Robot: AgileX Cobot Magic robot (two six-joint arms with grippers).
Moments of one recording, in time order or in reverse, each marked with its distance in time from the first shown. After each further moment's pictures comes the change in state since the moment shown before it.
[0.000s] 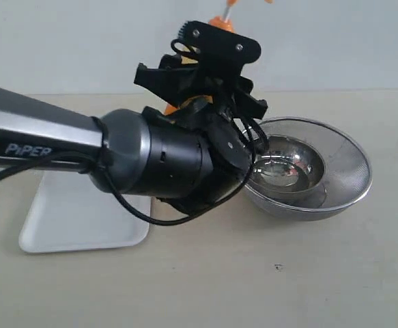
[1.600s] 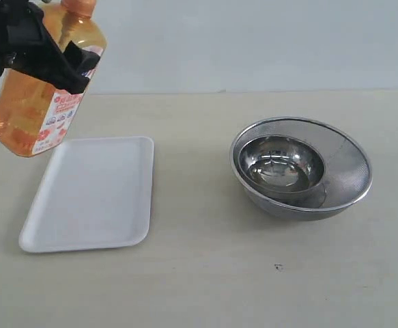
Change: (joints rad) left arm 0.664 -0.594 0.346 0.182 1.070 0.404; right arm 0.000 0.000 0.000 -0.006 -0.120 0.073
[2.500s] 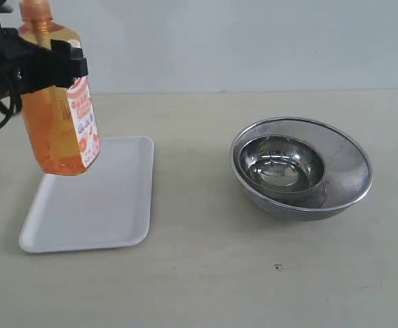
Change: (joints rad) left arm 0.004 0.078 0.156 0.703 -0.394 -1.302; right arm 0.000 0.000 0.000 0.004 0.067 0.081
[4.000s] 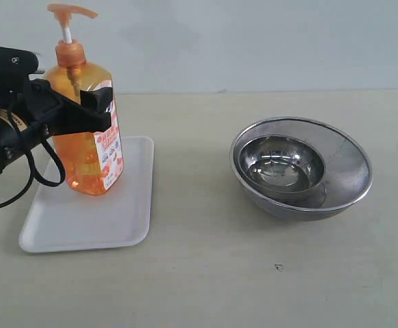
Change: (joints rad) left arm 0.009 0.186 0.157 0.410 -0.437 -0.282; right arm 0.000 0.000 0.000 0.023 0.096 0.006
